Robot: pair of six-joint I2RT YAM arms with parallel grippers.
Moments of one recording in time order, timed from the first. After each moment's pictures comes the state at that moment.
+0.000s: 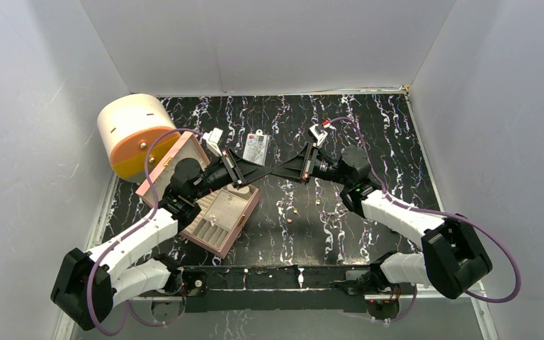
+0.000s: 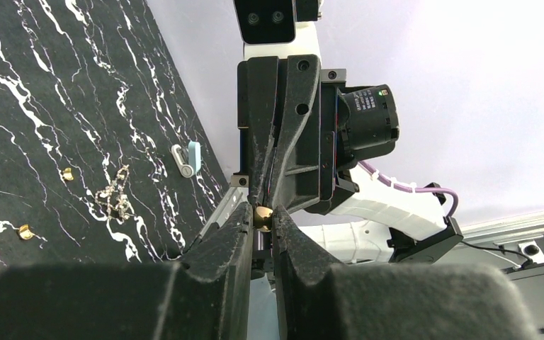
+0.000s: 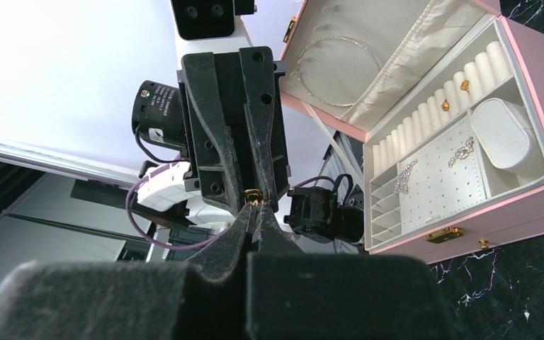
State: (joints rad) left arm -0.59 1.05 0.58 0.50 0.47 -1.18; right arm 0.60 1.26 0.64 0.74 -0.73 1.34
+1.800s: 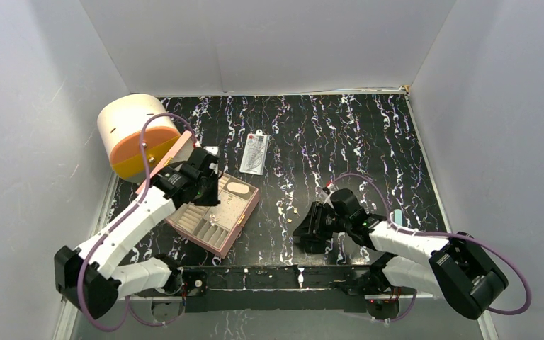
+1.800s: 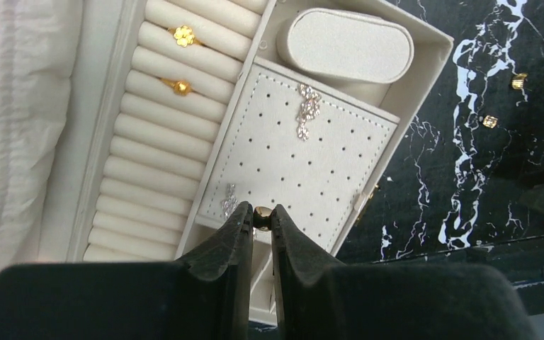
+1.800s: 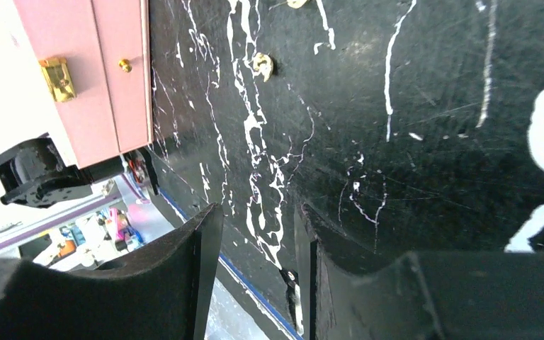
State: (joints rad) left arm -0.59 1.11 0.99 -0.96 -0.16 -0.47; right arm 0.68 1.10 0.27 0.06 -0.43 0.99
